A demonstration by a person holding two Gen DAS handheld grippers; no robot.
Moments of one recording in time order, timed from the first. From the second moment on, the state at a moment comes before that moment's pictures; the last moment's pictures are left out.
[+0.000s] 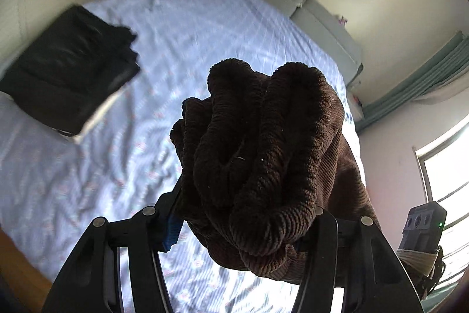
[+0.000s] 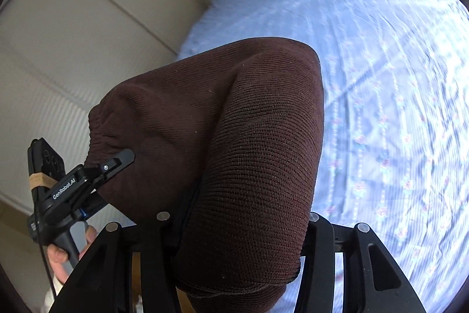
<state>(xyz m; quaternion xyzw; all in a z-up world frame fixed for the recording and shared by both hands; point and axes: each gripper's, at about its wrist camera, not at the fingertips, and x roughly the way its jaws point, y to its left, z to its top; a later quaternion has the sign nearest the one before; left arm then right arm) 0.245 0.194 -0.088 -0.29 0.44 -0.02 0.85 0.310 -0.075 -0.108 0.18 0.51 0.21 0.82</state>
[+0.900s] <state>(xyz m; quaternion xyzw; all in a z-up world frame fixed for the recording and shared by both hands) 0.240 0.514 -0.078 -0.27 0.40 -0.02 0.87 0.332 0.238 -0.095 0.11 0.48 0.27 0.83</state>
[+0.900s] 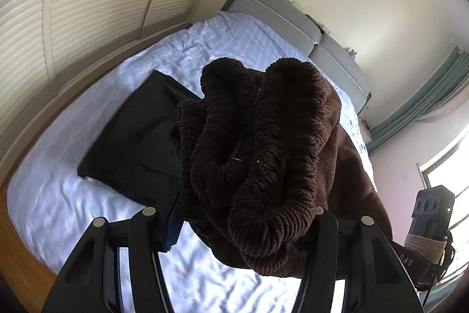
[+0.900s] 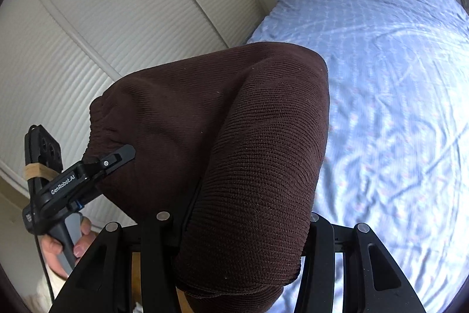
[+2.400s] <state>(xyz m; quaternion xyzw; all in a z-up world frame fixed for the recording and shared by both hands) 0.297 0.548 -0.105 -0.04 0.45 0.15 0.88 0.370 0.236 -0.115 0.04 0.48 0.11 0.87</state>
